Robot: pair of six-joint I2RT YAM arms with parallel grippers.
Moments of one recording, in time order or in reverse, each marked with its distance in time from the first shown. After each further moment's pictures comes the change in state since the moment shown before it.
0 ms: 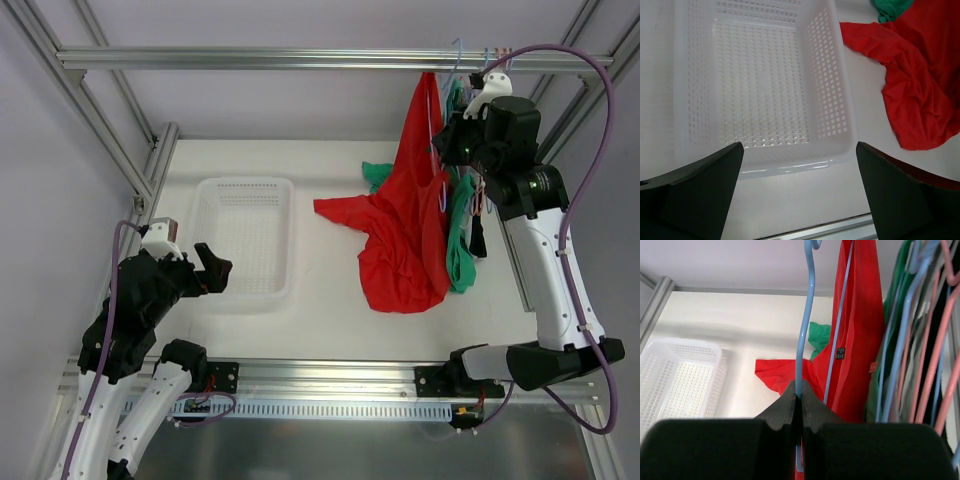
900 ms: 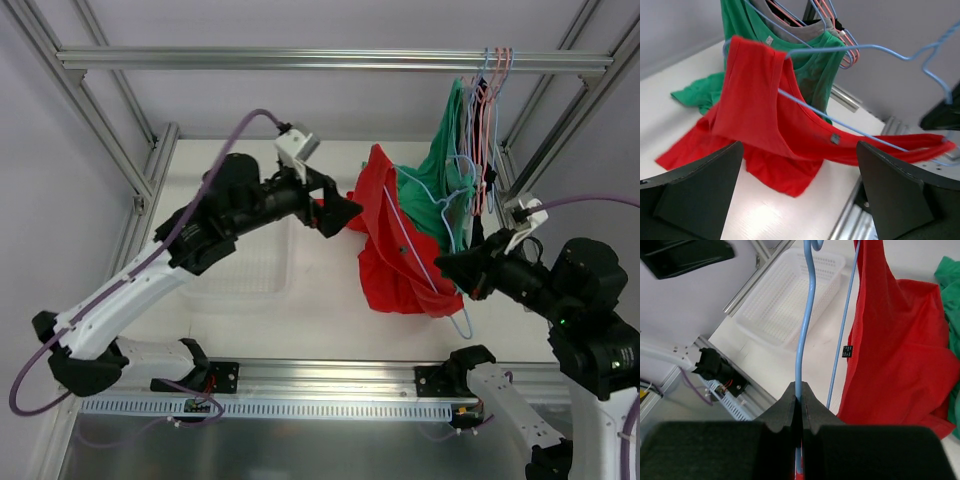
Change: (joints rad) left arm -0.567 0.759 0.598 0.478 0.165 0.093; right arm 0.001 -0.702 -0.396 -0.251 -0.517 0.079
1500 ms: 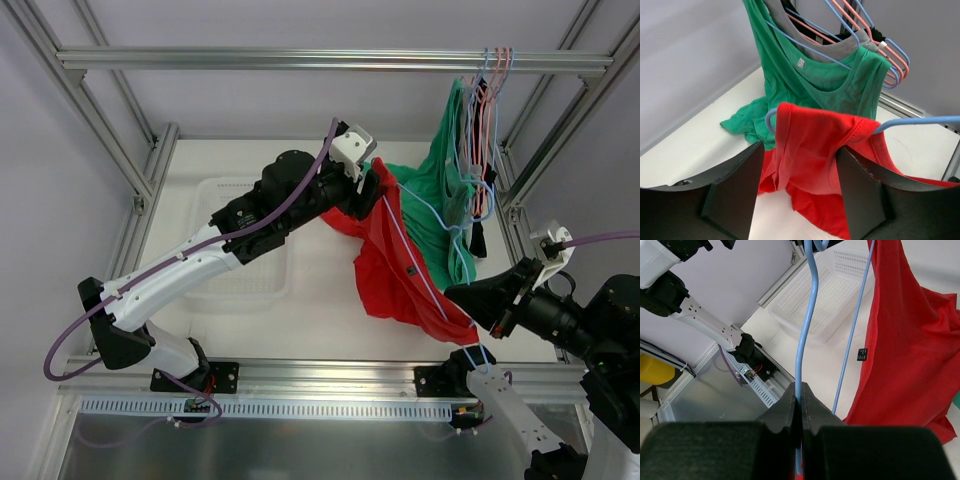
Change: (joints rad) left arm -0.163 0.270 0.151 0.111 -0.286 0.289; right arm 0.000 -0.041 0.214 -0.215 -0.115 0.028
